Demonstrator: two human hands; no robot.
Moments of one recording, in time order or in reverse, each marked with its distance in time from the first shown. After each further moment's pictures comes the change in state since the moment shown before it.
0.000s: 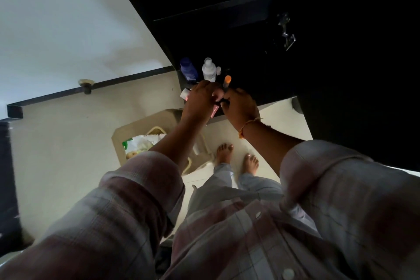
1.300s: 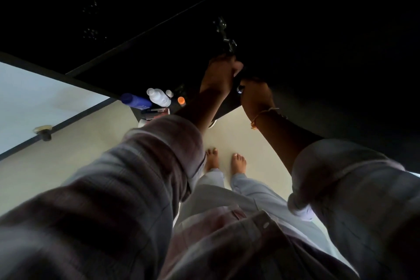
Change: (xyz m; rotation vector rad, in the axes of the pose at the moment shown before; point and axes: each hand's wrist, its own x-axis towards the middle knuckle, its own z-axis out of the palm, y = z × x) left_hand 0.134 0.132 0.070 0.007 -0.209 0.301; right_hand 0.039 0.118 -0.078 0.016 0.162 0.424
